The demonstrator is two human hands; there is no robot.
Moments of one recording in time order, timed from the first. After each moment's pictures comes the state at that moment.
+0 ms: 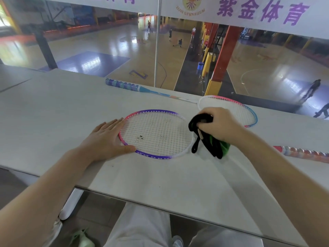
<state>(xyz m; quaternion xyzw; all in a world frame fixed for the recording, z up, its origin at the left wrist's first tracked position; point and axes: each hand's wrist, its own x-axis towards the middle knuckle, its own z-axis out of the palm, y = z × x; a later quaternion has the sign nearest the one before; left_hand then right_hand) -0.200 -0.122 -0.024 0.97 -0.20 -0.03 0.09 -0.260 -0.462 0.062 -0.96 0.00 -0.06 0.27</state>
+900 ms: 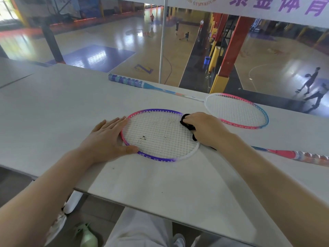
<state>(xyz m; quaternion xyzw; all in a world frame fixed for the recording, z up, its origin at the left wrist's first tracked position) -0.201 -0.123 -0.021 0.98 -0.19 -0.02 0.09 -0.211 -0.443 0.017 -0.99 -0.12 0.01 0.06</state>
